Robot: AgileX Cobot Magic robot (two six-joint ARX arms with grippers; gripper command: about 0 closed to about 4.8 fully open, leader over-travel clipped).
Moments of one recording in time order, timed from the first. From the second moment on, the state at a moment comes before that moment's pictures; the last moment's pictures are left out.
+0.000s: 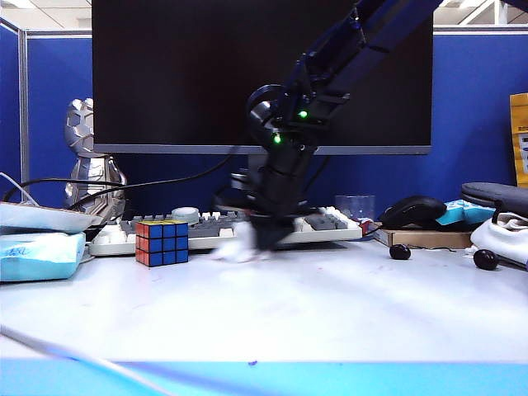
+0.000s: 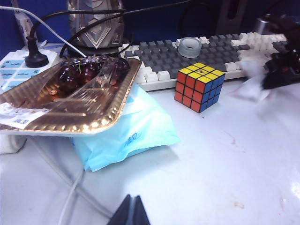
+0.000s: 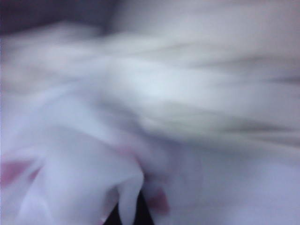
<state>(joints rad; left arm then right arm) -0.11 0.01 0.01 -0.16 0.02 -0.01 0.50 2.48 2.17 -0.65 0.04 0.18</state>
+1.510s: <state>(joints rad) -0.11 0.01 0.01 -0.16 0.02 0.00 0.50 2.49 2.16 -0.56 -0.28 0.09</state>
